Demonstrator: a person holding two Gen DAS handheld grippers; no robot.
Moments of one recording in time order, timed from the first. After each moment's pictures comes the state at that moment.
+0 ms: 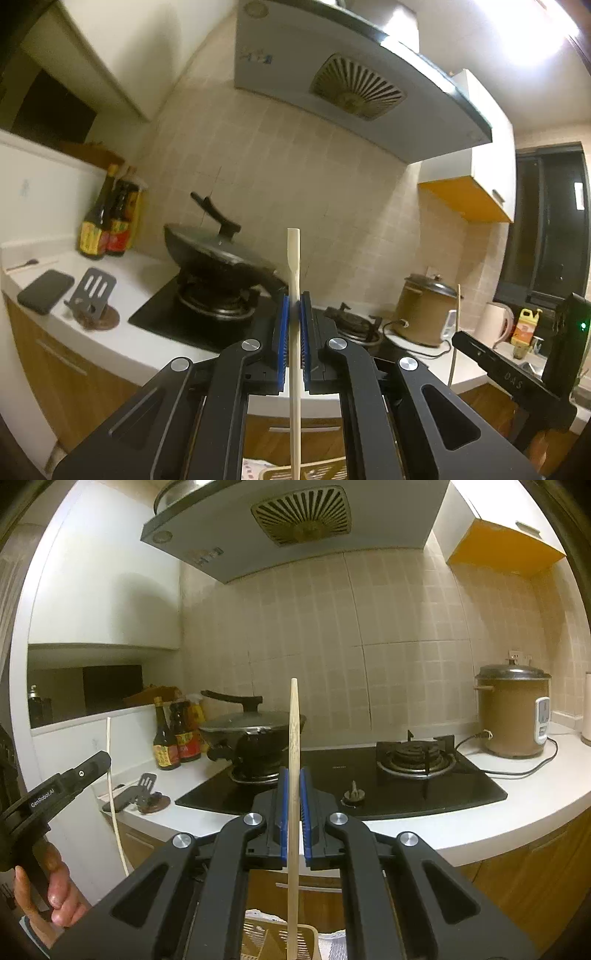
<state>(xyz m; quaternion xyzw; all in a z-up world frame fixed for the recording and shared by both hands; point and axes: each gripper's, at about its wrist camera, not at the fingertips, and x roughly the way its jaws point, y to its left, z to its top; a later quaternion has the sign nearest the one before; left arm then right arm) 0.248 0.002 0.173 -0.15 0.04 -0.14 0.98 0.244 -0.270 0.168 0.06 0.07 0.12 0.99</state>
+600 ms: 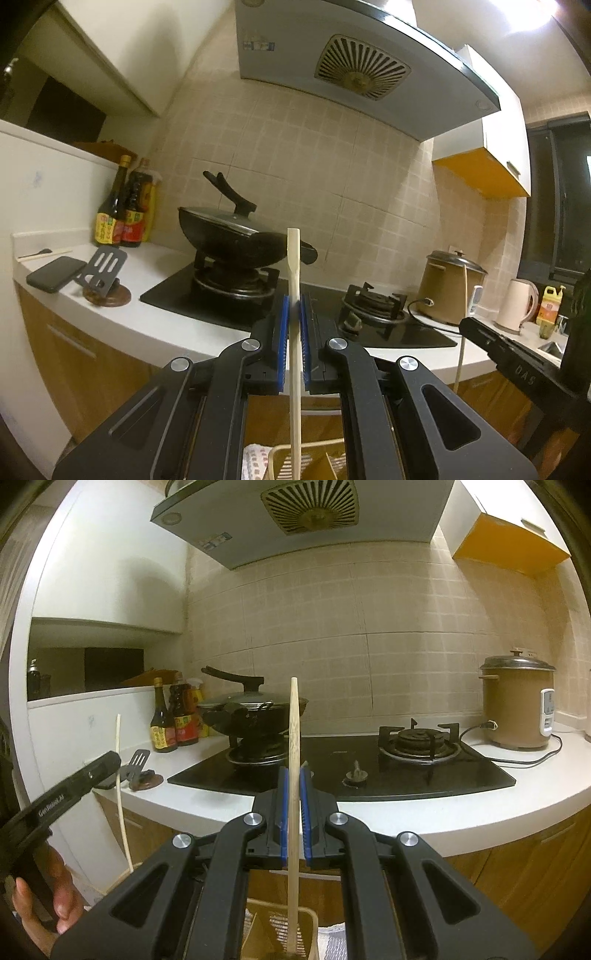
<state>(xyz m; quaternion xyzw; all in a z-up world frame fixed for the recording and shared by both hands) 0.248 -0.017 0.129 -0.12 0.05 -0.10 0.99 0.246 -0.258 0.123 0.04 0.07 0.13 0.99</state>
